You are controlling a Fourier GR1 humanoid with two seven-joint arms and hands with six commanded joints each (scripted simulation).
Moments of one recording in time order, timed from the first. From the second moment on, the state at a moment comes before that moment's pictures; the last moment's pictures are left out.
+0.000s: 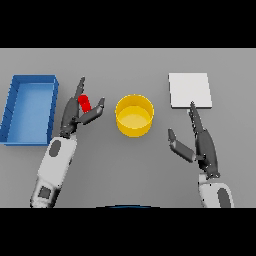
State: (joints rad) left arm -0.44 0.00 0.01 -0.97 -0.24 0.16 -0.20; right arm 0.10 -0.03 0.14 -1.70 0.23 -0.05 -0.11
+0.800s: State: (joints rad) left arm -0.54 -0.04 0.09 -0.84 -0.20 0.23 -0.35; right arm 0.09 -0.02 0.14 -1.69 0.26 -0.07 -0.11
